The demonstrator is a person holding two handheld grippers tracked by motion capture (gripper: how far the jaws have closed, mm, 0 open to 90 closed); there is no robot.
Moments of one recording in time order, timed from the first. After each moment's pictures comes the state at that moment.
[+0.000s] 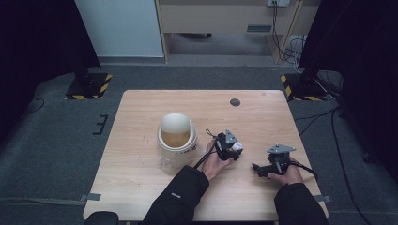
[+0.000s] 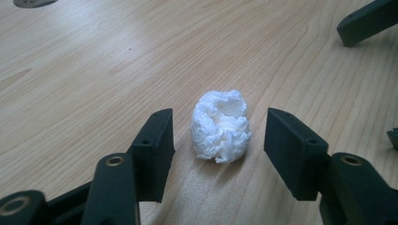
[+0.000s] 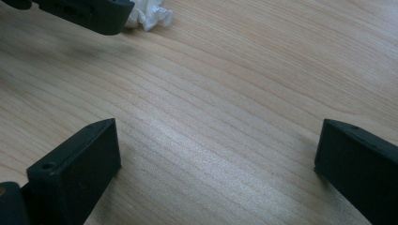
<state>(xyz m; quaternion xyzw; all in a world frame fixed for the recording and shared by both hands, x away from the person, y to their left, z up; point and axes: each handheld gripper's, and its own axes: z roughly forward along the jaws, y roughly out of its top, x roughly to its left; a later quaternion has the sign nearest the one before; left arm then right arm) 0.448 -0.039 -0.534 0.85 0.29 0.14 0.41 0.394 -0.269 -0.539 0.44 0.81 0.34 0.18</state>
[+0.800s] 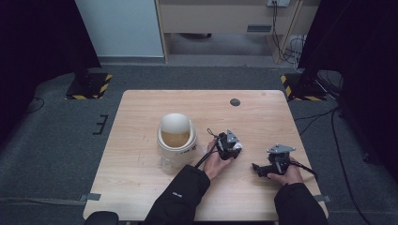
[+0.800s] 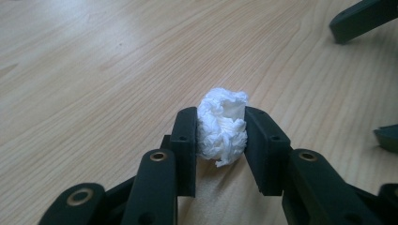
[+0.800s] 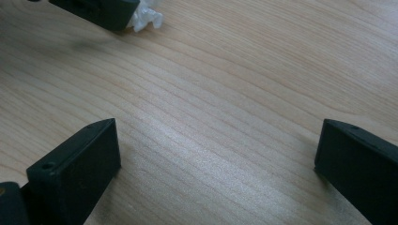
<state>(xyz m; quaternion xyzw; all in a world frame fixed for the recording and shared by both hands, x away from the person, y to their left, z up) 0.445 -0.040 -0.526 0.85 0.29 0.13 0.41 0.394 -0.269 -0.539 0.44 0.81 0.34 0.18</state>
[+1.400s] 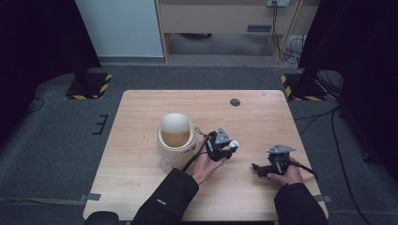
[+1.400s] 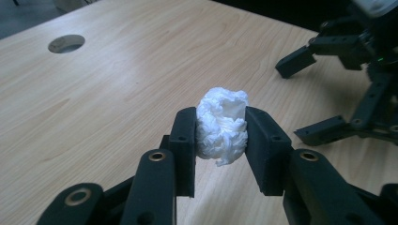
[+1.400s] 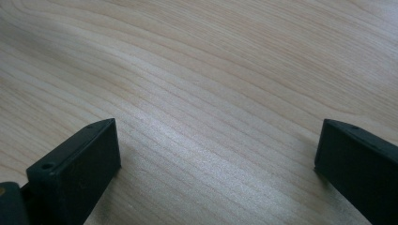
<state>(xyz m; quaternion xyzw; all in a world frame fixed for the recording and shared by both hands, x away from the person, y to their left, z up) 0.411 0.004 -0.472 0.83 0.27 0.13 0.47 0.394 -0.269 -0.539 0.44 0.81 0.34 0.18</state>
